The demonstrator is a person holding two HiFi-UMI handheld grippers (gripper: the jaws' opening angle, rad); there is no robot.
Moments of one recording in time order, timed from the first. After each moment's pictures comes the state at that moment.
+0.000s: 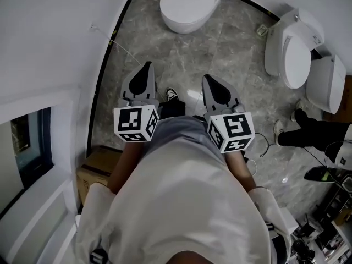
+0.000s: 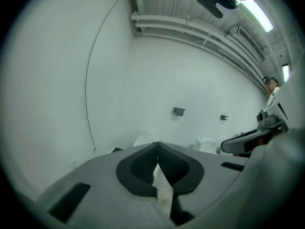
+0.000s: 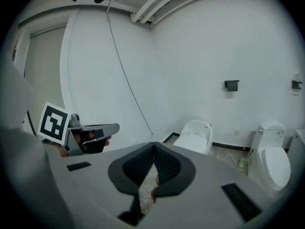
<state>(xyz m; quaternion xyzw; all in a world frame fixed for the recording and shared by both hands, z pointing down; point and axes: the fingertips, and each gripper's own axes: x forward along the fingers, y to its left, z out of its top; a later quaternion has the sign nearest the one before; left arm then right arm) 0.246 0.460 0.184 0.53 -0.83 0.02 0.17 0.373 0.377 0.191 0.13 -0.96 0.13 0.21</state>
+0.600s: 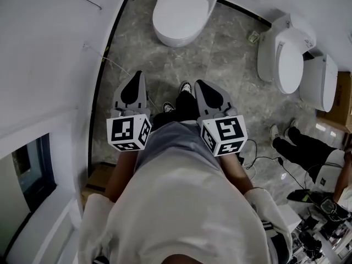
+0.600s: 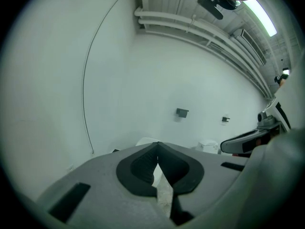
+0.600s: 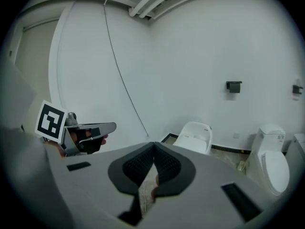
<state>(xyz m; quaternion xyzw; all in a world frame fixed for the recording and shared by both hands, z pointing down) 0.152 0.429 0.186 0.54 -0.83 0.02 0.17 0.284 0.342 0.192 0.15 -0.95 0.13 0.22</state>
